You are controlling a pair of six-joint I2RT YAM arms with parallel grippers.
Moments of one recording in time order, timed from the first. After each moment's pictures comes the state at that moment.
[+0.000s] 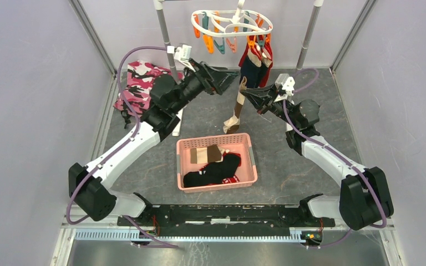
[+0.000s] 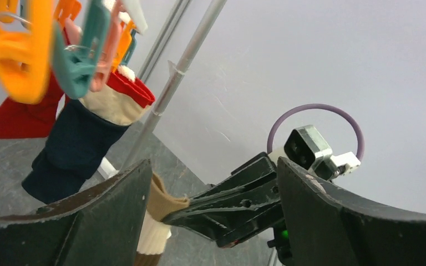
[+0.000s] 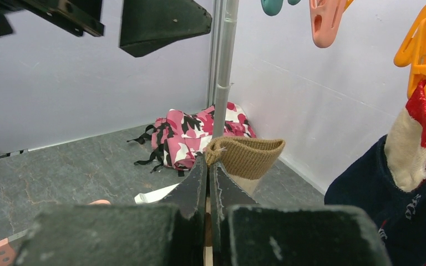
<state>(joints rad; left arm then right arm) -0.59 1.36 1.23 0.45 0.30 -0.69 0.34 1.29 0.77 0.93 -0.65 0.15</state>
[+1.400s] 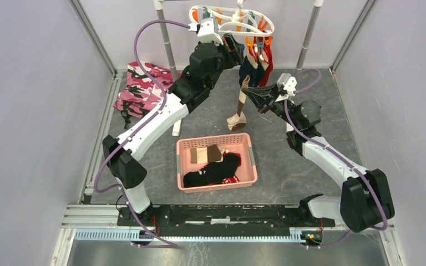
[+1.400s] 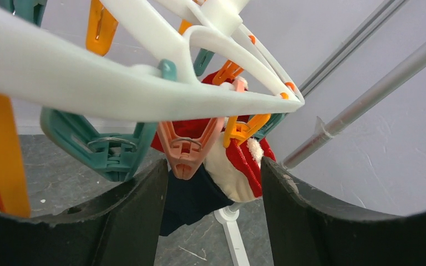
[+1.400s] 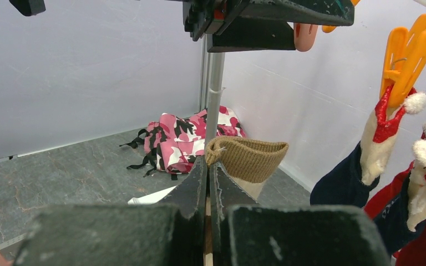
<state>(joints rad) -0.74 1.77 1.87 -0.08 -0.38 -0.46 0.34 1.28 0.77 0.92 -0.62 0.14</state>
